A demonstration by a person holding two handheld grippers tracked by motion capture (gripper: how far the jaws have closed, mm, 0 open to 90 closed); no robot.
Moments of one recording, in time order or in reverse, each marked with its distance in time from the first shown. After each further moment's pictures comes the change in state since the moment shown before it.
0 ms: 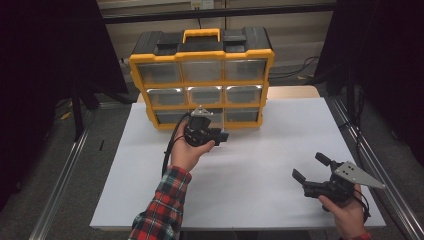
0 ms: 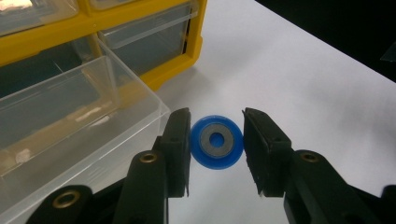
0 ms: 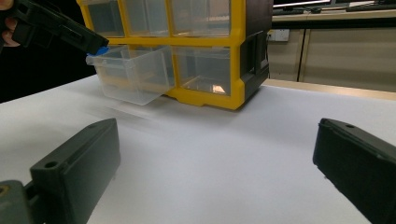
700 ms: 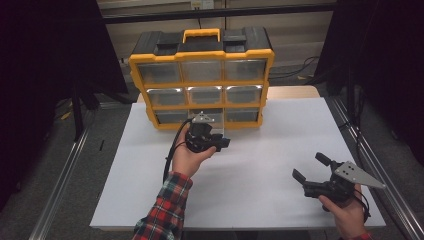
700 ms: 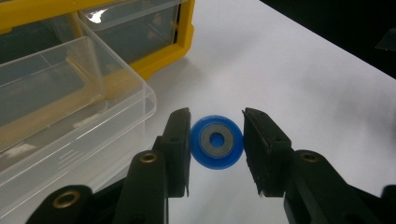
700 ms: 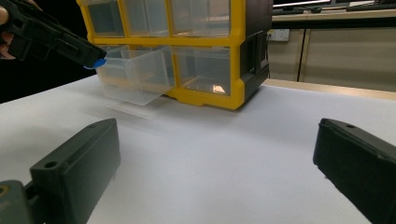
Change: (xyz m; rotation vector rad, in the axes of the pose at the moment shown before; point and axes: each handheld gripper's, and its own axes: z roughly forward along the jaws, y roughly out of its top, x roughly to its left) left arm -0.006 -0.014 0.005 -0.003 -0.024 -0.004; right arm 0.000 0.000 0.000 -0.004 -0.002 0.010
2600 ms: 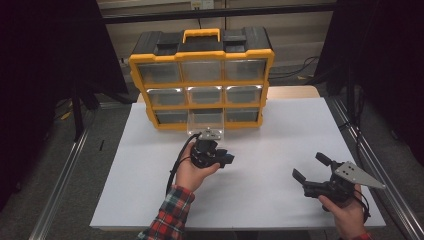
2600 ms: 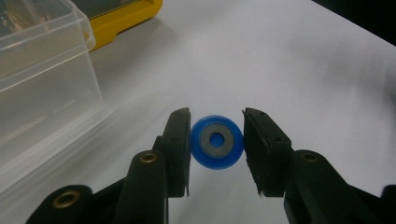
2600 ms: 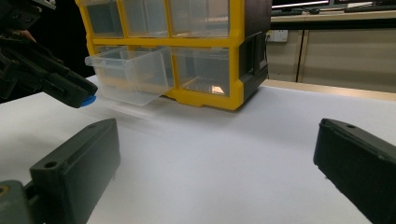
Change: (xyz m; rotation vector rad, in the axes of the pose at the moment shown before) left arm -0.017 -0.033 0.014 0.064 -0.044 0.023; right arm 0.000 0.000 0.000 0.002 -0.003 -0.005
